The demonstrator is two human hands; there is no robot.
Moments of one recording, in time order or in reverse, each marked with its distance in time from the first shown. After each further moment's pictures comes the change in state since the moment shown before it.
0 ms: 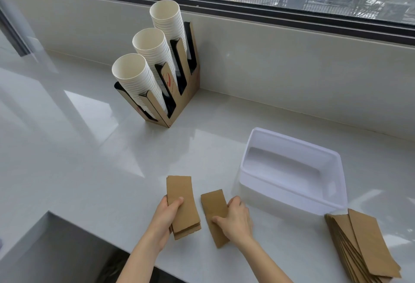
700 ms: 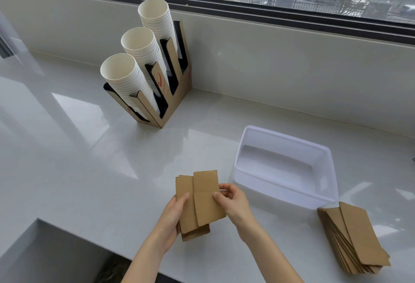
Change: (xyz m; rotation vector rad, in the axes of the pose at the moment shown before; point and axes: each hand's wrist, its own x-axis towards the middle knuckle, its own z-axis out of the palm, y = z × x) left_hand -0.007 0.002 0.020 0.011 -0.182 -0.026; right_hand -0.009 -0.011 -0.035 0.826 -0.142 -0.097
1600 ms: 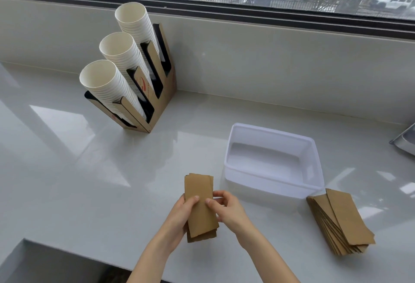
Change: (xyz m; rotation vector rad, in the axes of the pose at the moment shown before) left_hand -0.002 0.005 0.023 0.128 -0.144 0.015; right_hand -0.013 0.010 -0.004 -0.028 -0.013 0.058
